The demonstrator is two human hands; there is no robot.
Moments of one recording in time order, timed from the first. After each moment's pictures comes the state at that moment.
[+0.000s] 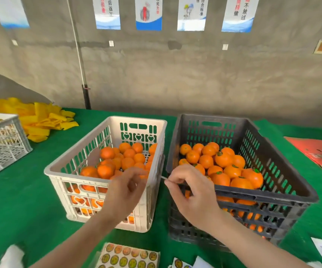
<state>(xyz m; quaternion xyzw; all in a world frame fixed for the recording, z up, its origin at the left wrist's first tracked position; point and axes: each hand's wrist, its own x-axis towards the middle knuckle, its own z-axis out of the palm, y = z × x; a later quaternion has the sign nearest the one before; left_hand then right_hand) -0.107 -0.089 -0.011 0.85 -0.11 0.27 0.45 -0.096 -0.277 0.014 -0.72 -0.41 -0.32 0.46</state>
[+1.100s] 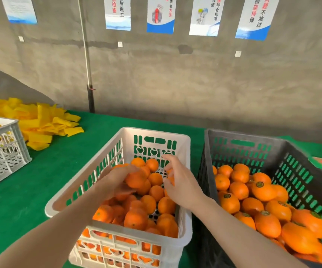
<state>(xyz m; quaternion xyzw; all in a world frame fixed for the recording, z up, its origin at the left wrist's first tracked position) 0.068 0.049 -0.008 0.66 0.19 -0.12 0.72 0.073 -0.154 -0.002 -0.89 -0.27 -0.09 0.36</state>
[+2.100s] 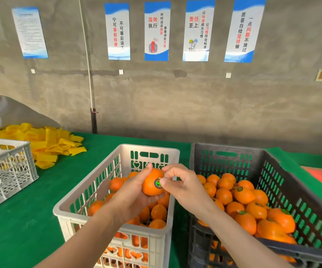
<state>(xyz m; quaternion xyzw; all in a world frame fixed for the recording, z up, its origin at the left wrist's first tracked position) -0.032 -0.051 0.060 0.53 0.02 -0.09 0.84 -0.020 -0.204 0.069 -0.79 -0.29 -0.07 0.53</state>
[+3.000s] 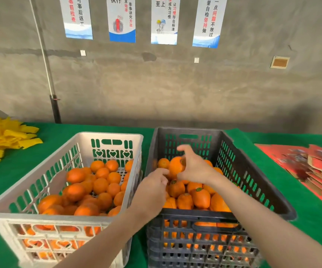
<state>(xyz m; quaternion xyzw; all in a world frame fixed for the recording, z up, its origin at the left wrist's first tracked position) -0.006 -0.181 0.001 0.89 -0.13 0.16 0.41 0.039 -0.339 0.057 -0.95 -0.12 0.01 0.29</state>
